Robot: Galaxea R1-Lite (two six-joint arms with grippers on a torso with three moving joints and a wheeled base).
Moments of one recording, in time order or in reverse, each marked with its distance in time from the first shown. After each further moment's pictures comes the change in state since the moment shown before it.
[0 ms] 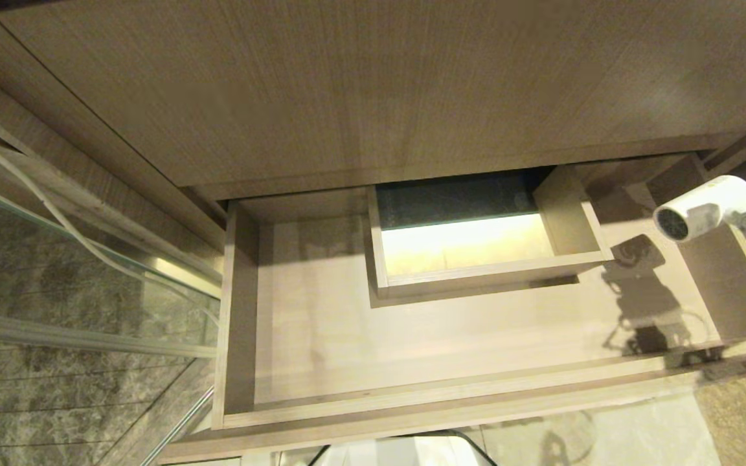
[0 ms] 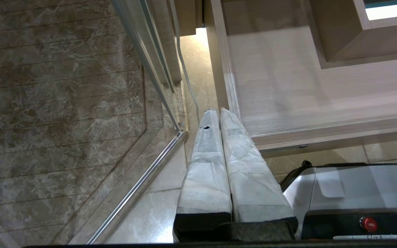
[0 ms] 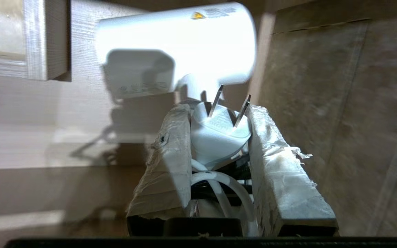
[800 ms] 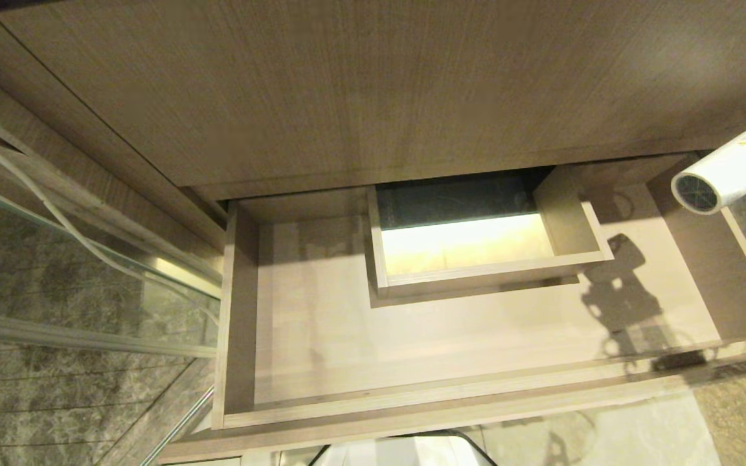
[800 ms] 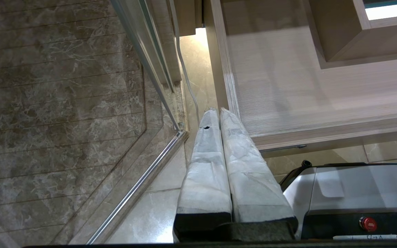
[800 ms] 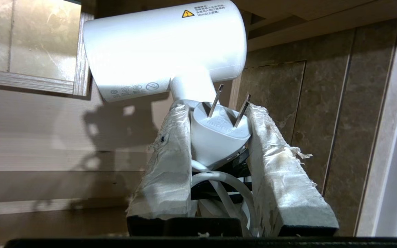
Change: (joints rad) left arm 0.000 0.000 0.000 0.000 0.000 0.000; right arm 0.038 -0.265 0.029 0.088 -0.002 -0.001
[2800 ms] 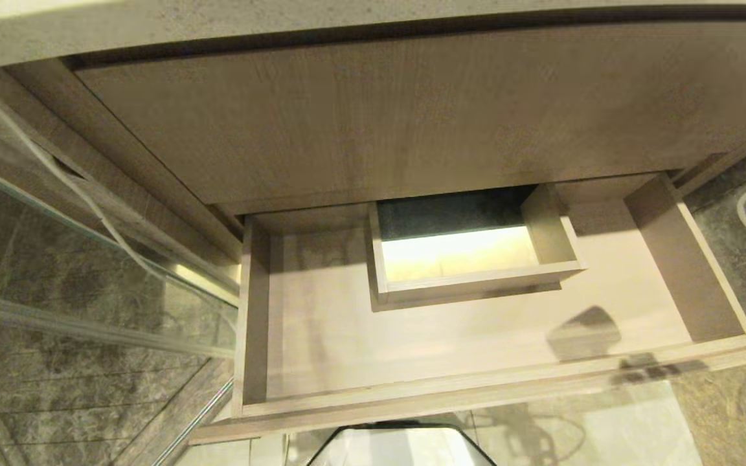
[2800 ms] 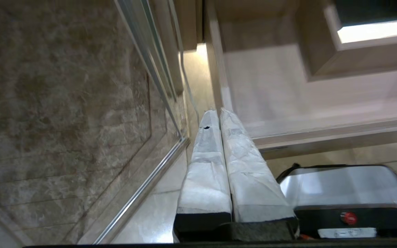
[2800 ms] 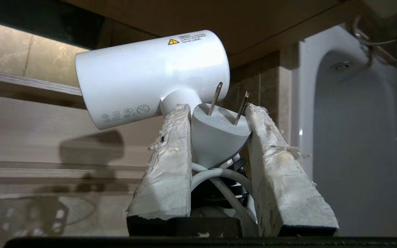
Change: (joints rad) left arm 0.001 0.000 0.000 0.000 0.000 0.000; right arm -0.002 -0.528 0.178 0.110 0.001 0.003
